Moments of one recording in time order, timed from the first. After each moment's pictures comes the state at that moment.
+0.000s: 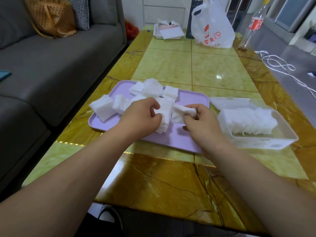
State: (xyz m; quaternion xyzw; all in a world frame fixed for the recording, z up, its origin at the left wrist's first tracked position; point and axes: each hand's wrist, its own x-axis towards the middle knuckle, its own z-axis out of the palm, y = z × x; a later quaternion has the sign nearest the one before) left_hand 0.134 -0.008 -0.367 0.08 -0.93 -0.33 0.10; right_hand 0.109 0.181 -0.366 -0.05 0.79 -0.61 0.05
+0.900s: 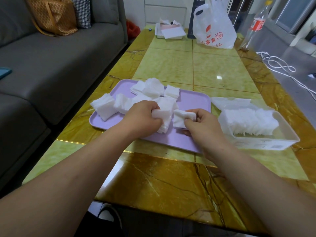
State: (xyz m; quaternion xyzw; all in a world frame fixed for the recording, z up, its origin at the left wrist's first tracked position) left_hand 0.136 -0.007 -0.363 0.10 -0.94 -0.33 0.05; right_hand 0.101 0.186 -0.386 -0.02 0.77 -0.64 0.09
